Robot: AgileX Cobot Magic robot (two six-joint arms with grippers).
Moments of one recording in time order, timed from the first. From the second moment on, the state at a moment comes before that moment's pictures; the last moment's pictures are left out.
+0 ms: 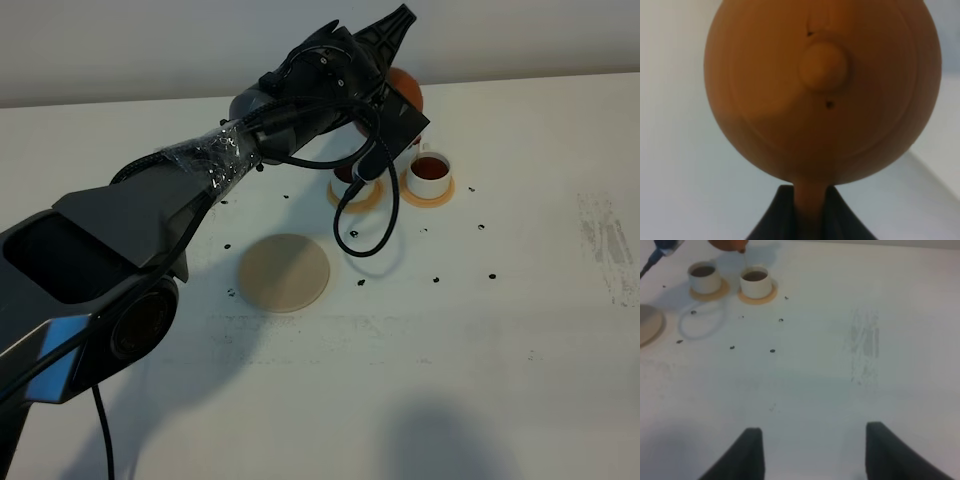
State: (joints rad) left arm -0.65 2.45 -2.22 0.60 0.61 1.46; right arm -0.04 -0.01 -0.49 0.19 1.08 -0.17
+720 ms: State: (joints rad) left arm -0.65 2.37 -2.22 0.33 0.81 1.18; right arm -0.04 -0.01 -0.49 0.19 1.08 -0.17
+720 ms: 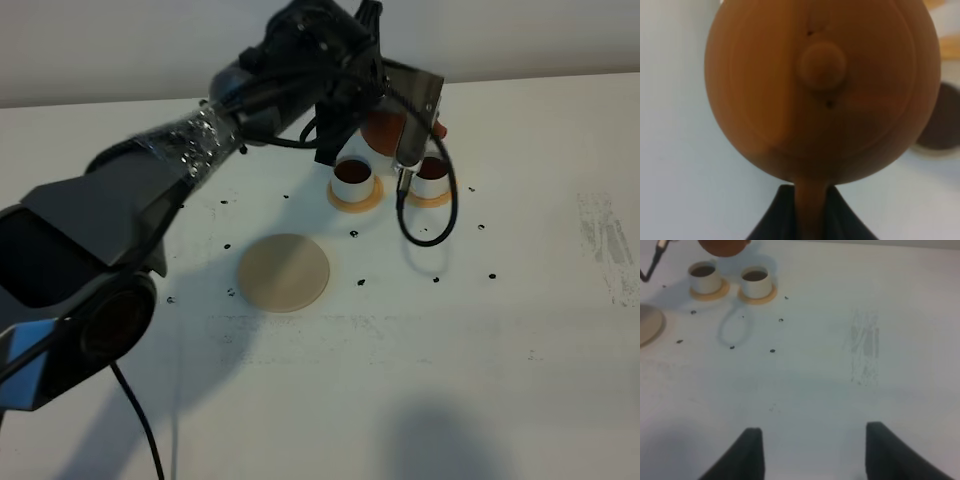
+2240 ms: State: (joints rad) left arm -0.72 2.41 -2.22 -0.01 1.19 0.58; right arm -0.04 -0.01 -0.49 0.19 1.08 -0.17
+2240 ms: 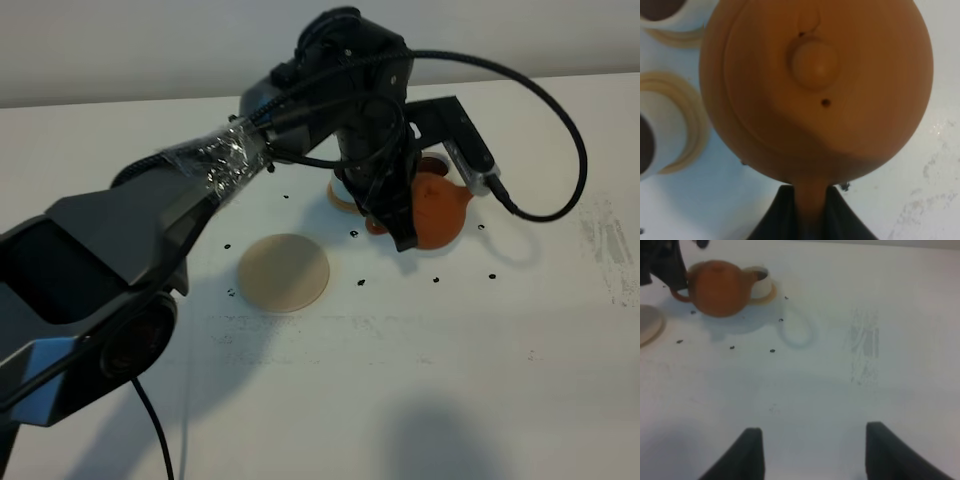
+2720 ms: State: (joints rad) left arm -0.72 2.48 -2.22 0.01 1.13 0.56; right arm -0.04 -0.01 -0.49 0.19 1.08 -0.17
